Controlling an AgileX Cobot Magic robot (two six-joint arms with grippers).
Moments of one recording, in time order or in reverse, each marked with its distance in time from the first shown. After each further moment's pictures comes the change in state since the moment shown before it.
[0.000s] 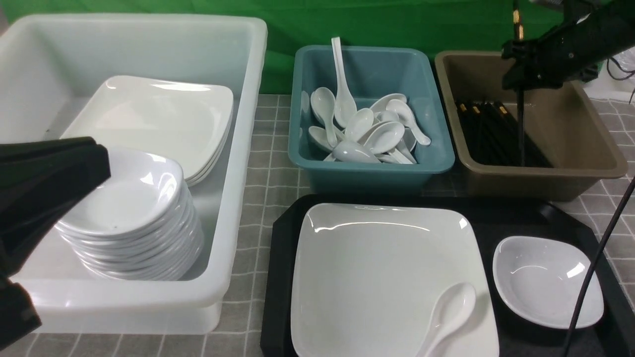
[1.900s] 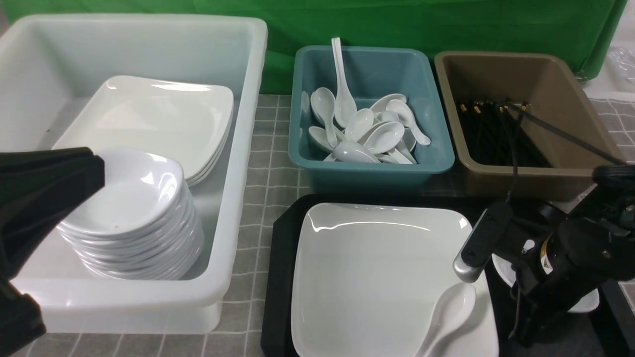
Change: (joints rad) right arm 0.536 -0.782 1.354 -0.678 -0.187 -0.084; left arm 0.000 0.003 0.000 0.105 0.027 -0.004
